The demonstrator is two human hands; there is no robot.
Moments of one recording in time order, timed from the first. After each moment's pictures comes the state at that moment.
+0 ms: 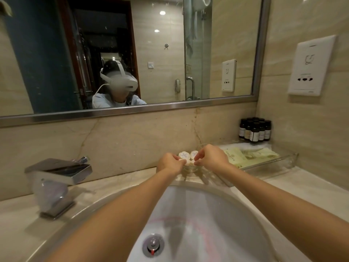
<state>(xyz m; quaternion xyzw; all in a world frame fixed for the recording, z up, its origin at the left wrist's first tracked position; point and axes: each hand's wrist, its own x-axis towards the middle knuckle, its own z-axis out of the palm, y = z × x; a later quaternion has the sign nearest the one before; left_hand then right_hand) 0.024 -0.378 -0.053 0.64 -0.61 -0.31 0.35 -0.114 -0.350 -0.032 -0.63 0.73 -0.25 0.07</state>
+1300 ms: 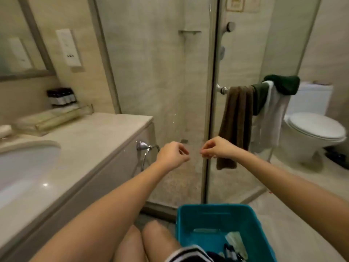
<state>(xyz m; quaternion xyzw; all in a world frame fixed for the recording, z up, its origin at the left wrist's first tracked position) -0.177 0.176 -0.099 0.14 -0.94 -0.30 0.08 -0.298 0.326 -0.107 -0.31 0.87 -0.34 0.16</state>
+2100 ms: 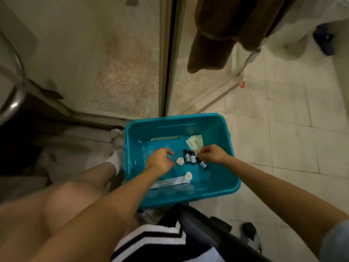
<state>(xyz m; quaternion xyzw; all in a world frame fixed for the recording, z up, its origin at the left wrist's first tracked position) -0.296 0.235 -0.492 0.24 -0.83 -0.41 -0.31 -0.388 0.432 -0.524 -0.02 0.86 -0.23 0.46</state>
